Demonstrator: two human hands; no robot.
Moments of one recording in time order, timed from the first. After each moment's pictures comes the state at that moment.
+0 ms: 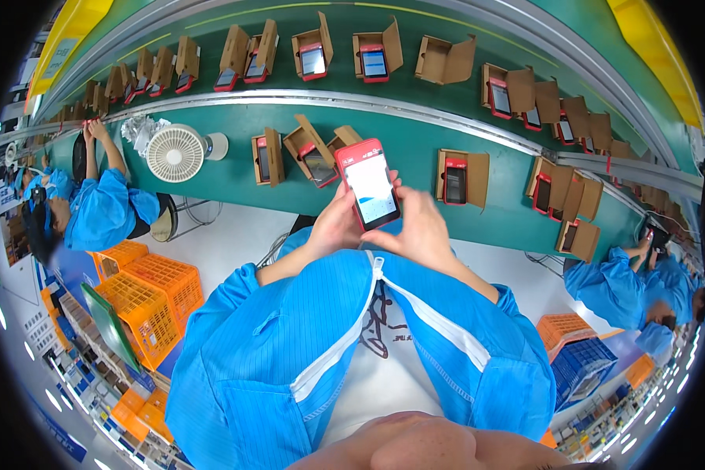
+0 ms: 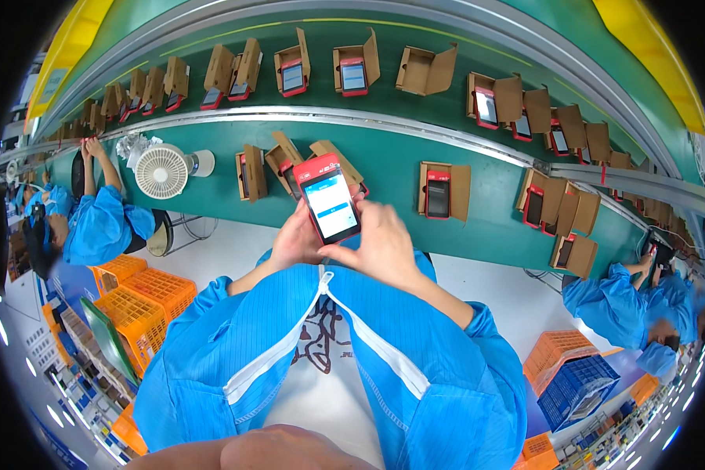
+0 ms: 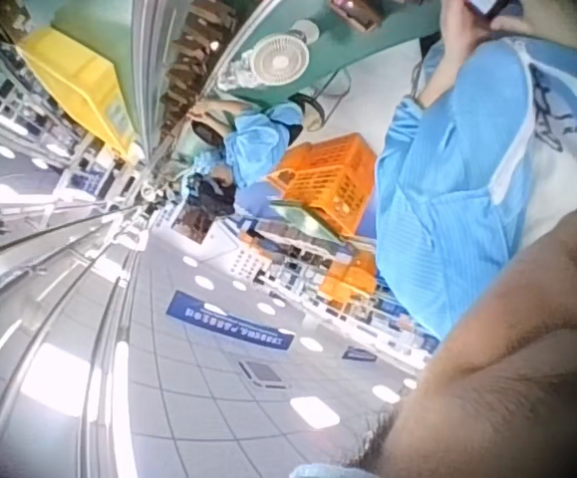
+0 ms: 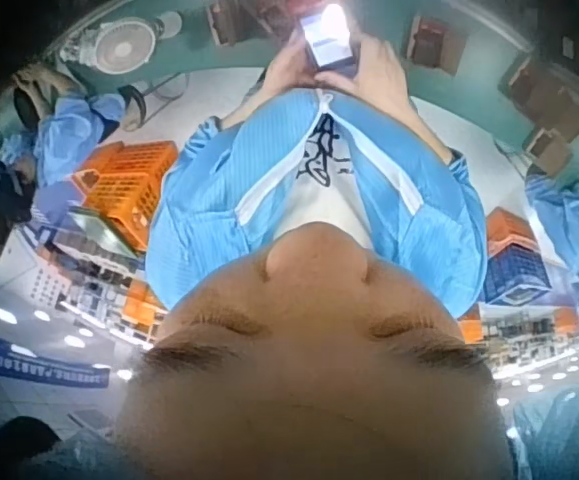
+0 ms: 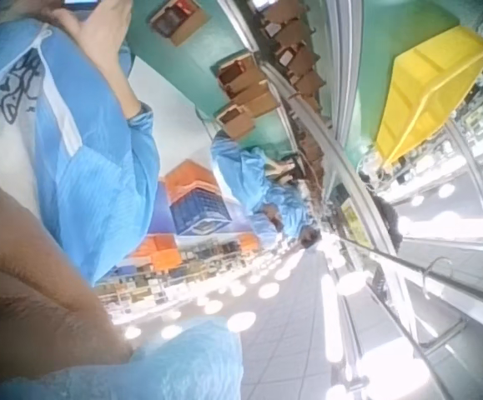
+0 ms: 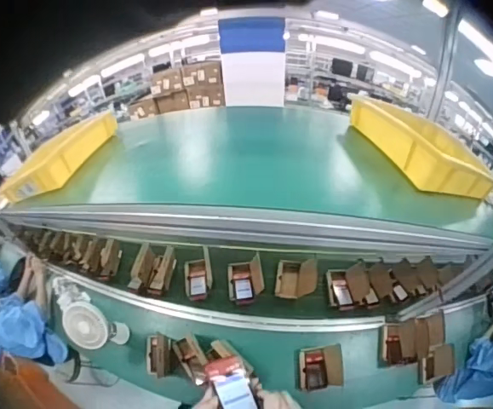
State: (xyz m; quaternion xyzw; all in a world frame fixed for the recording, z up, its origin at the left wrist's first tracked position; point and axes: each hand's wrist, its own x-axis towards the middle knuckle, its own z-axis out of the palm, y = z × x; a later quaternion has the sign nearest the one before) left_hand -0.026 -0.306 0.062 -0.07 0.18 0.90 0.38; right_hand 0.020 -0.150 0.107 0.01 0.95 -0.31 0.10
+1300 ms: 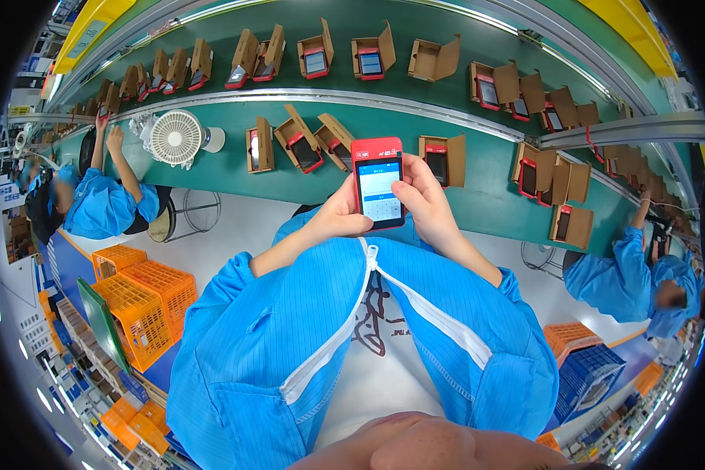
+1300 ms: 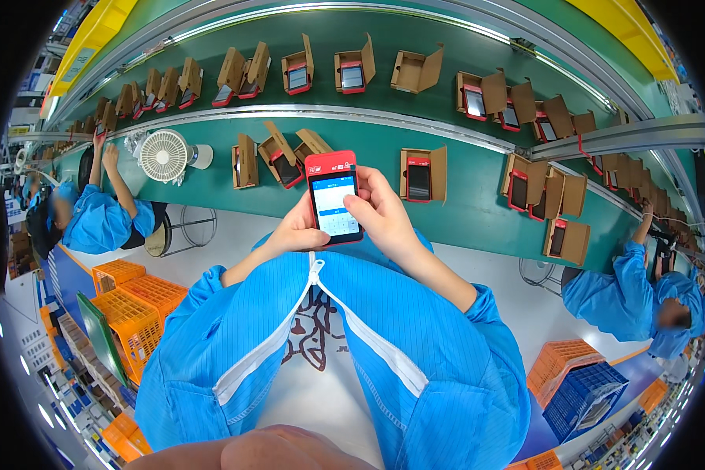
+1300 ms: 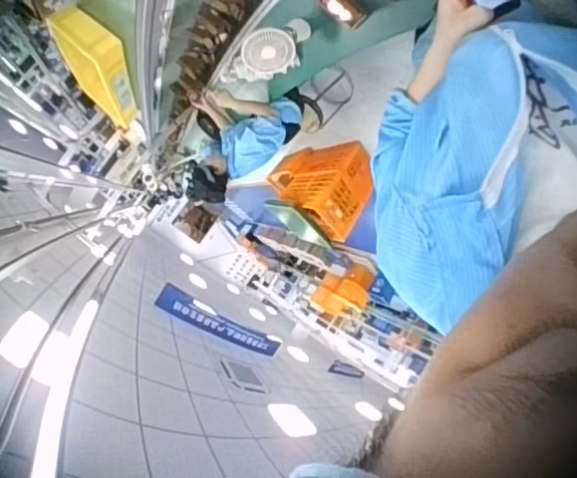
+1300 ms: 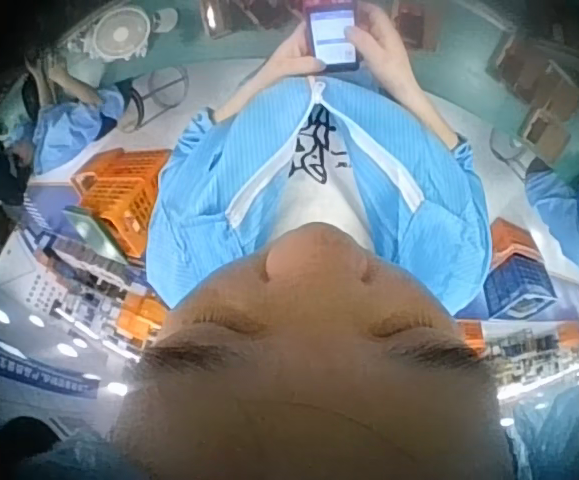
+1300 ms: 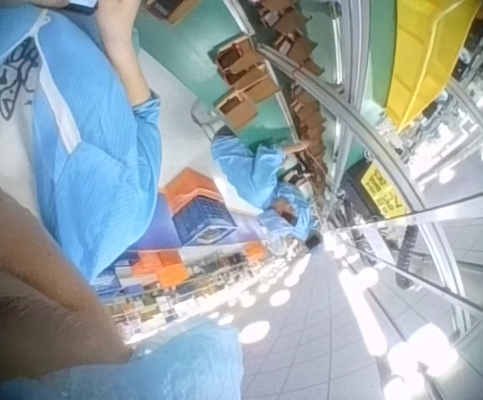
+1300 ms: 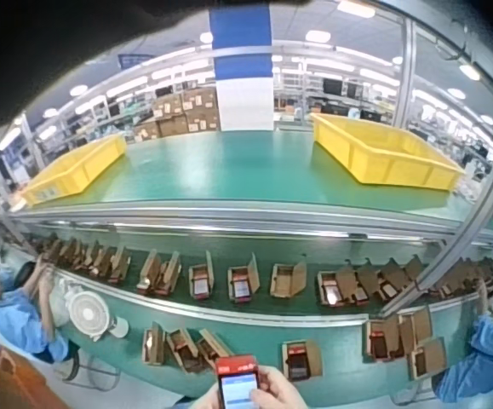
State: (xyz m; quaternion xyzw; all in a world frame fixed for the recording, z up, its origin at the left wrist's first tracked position) left_hand 0.037 -0.295 0.083 0.12 0.38 0.81 0.43; right_hand 0.074 -0.118 0.127 0.06 0.59 -0.80 0.09
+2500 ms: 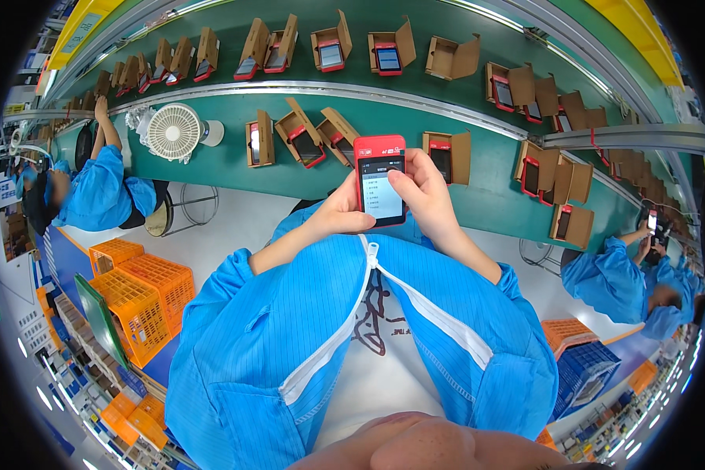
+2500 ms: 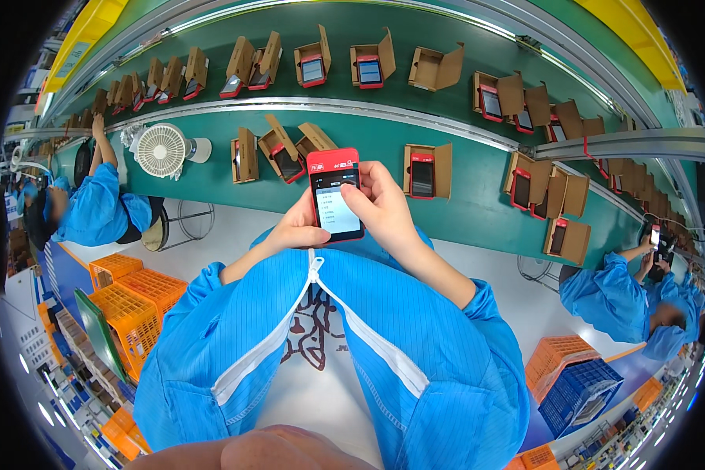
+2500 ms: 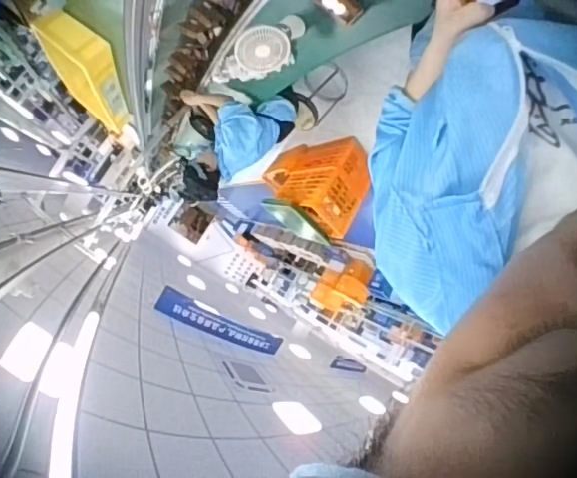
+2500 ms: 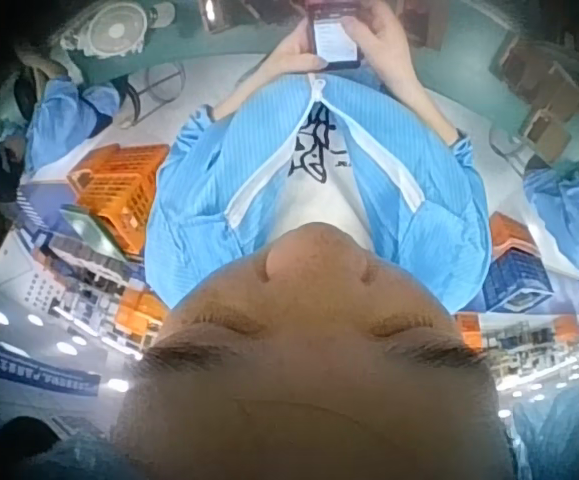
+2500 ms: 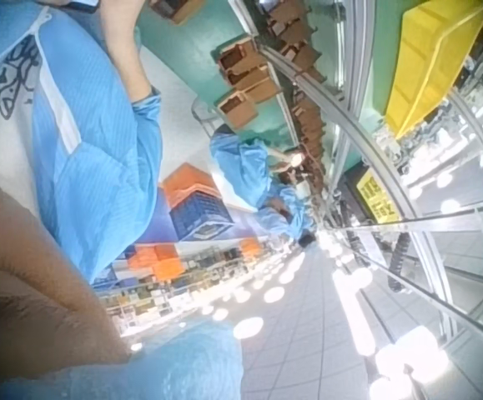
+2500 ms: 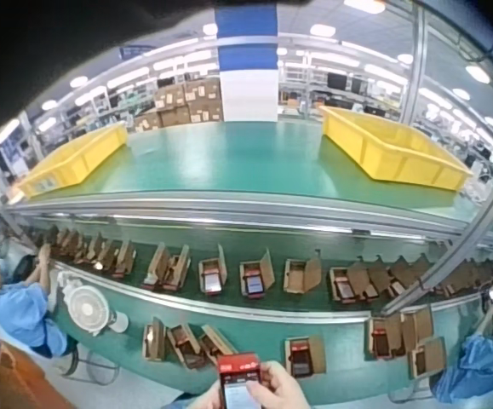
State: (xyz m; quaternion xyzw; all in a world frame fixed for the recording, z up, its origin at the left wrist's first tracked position) left_hand 0.029 -0.302 0.076 0.11 0.36 0.82 0.44; right_hand 0.059 -0.129 0.127 0.11 0.62 -0.77 0.10
